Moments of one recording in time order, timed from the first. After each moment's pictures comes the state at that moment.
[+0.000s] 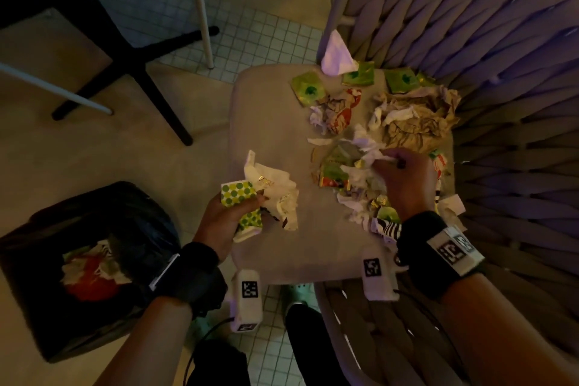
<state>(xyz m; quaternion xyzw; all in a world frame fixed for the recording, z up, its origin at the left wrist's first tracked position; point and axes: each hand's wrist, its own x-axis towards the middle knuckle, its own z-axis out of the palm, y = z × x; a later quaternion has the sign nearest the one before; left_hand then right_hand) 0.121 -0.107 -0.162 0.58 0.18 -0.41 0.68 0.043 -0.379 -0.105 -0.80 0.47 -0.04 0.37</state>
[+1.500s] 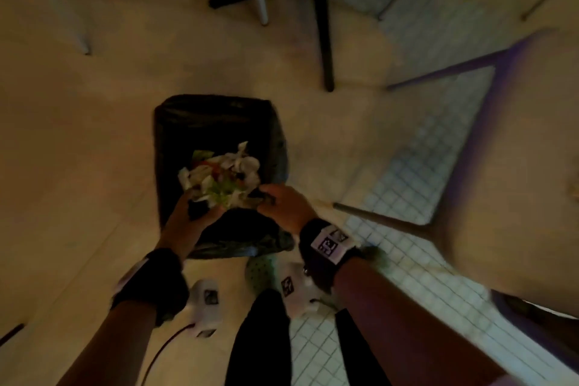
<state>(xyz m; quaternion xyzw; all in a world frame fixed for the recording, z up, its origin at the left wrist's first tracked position) 0.087 0.344 -0.270 0.65 0.32 -0.37 0.58 0.113 0.139 -0.274 -0.72 0.17 0.48 0.47</state>
